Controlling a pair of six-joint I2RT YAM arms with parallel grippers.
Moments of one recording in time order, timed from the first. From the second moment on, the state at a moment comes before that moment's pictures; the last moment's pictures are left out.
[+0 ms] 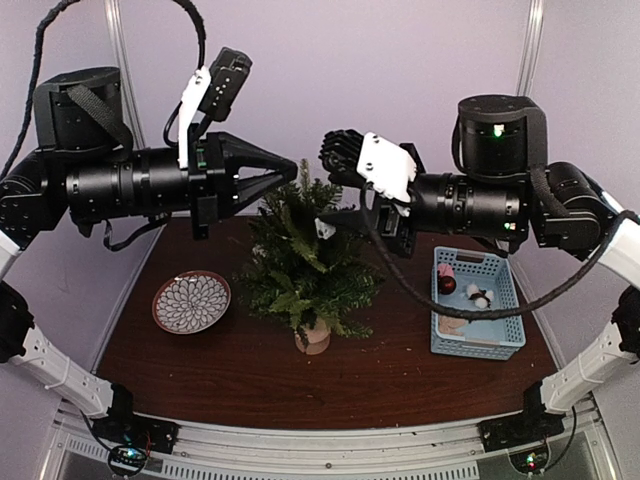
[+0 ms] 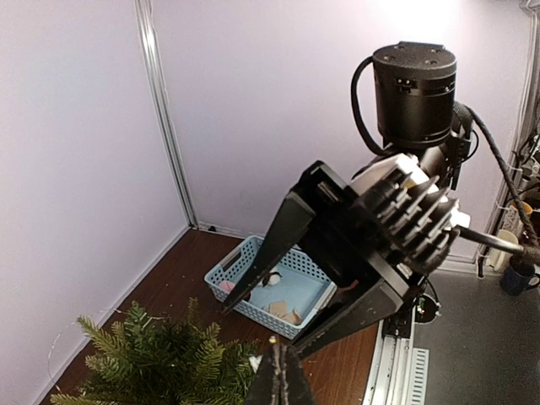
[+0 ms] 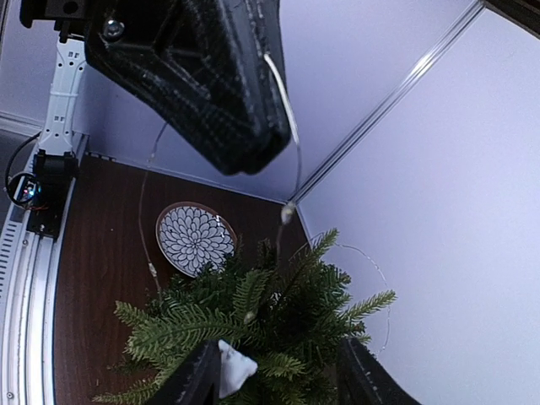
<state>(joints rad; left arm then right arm) -1.37 1.30 1.82 -0.66 -0.16 0.06 1.30 1.39 1.76 -0.59 0.23 -0.58</state>
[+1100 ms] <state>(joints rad) -1.37 1.26 1.75 -0.59 -0.14 0.08 1.28 1.37 1.68 -0.47 -0.01 -0.36</state>
